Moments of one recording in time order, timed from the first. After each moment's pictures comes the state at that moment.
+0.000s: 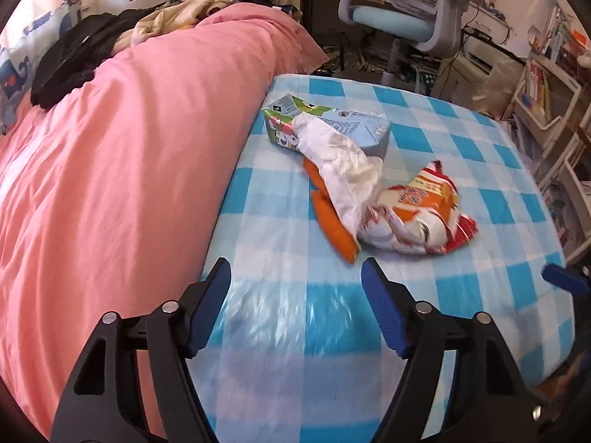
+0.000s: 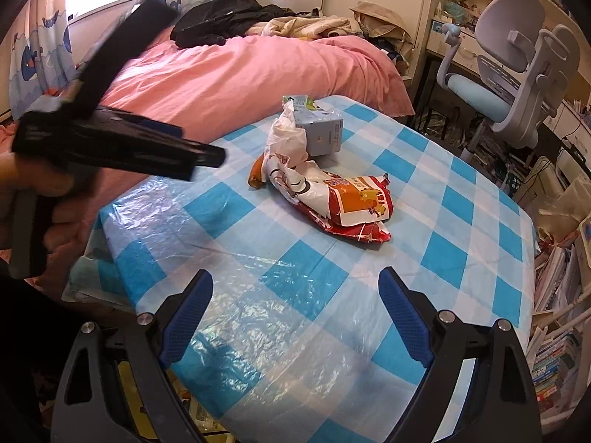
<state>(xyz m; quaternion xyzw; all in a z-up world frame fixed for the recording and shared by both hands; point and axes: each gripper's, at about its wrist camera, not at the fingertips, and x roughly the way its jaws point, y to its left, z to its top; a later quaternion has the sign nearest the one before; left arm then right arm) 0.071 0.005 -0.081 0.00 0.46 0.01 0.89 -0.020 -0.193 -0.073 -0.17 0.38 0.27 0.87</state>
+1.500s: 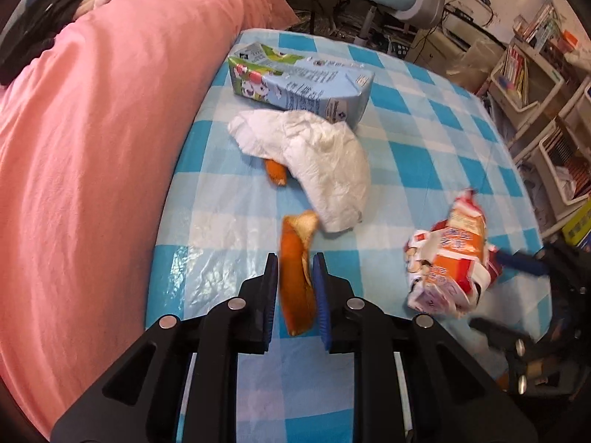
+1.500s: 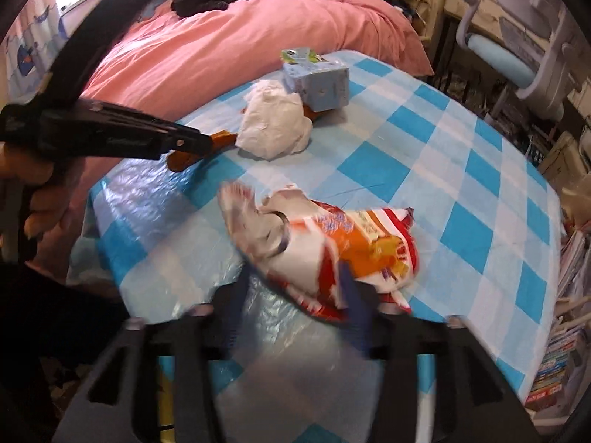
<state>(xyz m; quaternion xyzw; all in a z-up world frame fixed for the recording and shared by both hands) 0.079 0.008 -0.109 -0.04 0.53 -0.06 0.85 -0.005 -0.195 -0.090 -0.19 0.44 0.29 0.83</state>
